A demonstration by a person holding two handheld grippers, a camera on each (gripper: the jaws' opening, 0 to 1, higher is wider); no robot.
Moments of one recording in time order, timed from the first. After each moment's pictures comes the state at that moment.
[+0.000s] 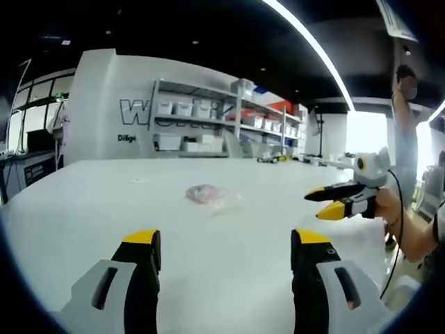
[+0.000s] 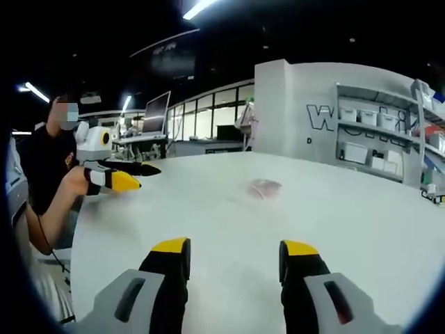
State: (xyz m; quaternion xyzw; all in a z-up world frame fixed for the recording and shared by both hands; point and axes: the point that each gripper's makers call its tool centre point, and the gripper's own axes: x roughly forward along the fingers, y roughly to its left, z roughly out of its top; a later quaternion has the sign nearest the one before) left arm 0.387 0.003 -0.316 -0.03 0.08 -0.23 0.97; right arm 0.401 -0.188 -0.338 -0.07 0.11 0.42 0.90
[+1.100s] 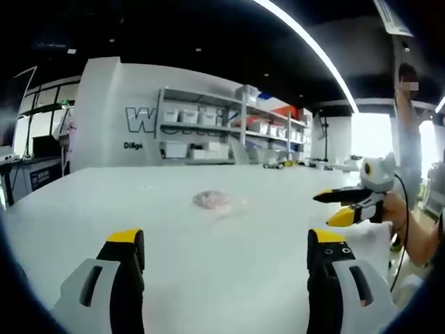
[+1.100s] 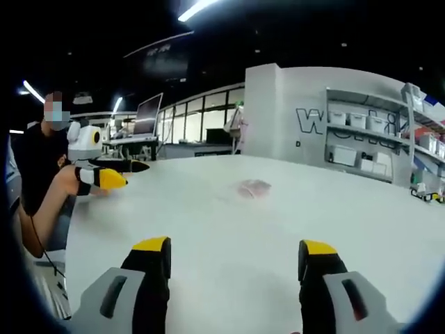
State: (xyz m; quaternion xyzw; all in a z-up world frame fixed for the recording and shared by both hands) left arm 0.381 0.012 -0.311 -0.02 0.06 -0.21 0.98; right arm 0.396 -0.199 -0.338 -0.07 0.09 0.38 0.92
